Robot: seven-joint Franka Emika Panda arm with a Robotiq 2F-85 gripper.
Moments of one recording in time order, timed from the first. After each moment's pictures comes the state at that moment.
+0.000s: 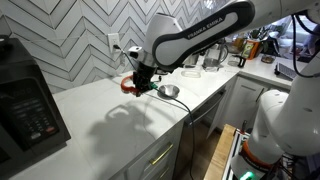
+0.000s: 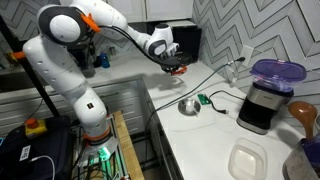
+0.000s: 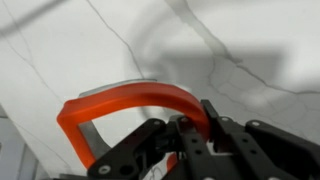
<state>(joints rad) 0.27 -0.21 0.00 -2.37 0.10 2.50 -1.14</state>
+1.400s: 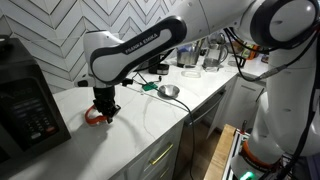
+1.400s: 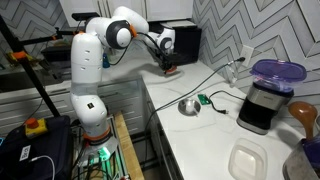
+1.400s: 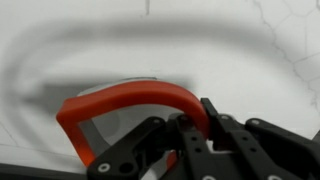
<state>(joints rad) 0.27 0.29 0.21 -1.81 0.02 2.13 -1.26</state>
